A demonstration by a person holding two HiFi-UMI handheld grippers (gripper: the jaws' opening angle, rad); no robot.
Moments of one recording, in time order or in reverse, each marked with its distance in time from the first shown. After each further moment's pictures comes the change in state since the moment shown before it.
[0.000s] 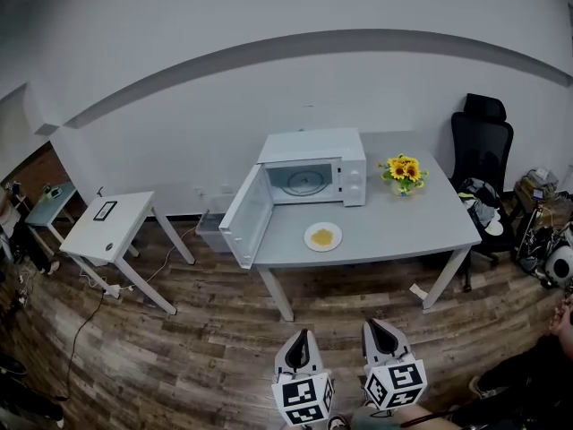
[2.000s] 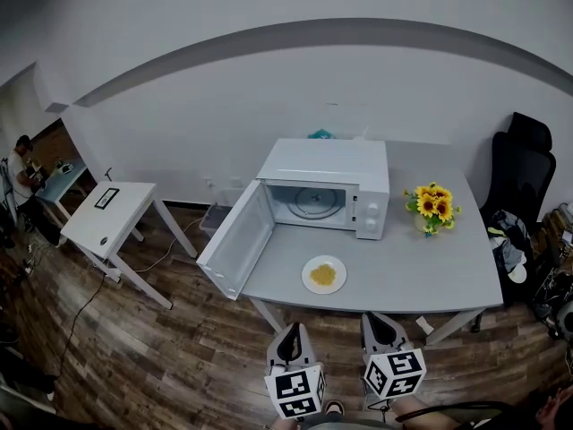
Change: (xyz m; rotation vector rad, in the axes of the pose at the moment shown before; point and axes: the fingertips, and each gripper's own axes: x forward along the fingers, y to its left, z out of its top) left arm 0.220 0.009 0.038 -0.007 0.036 0.170; right arm 0.214 -0.131 0.025 0.022 0.131 0.138
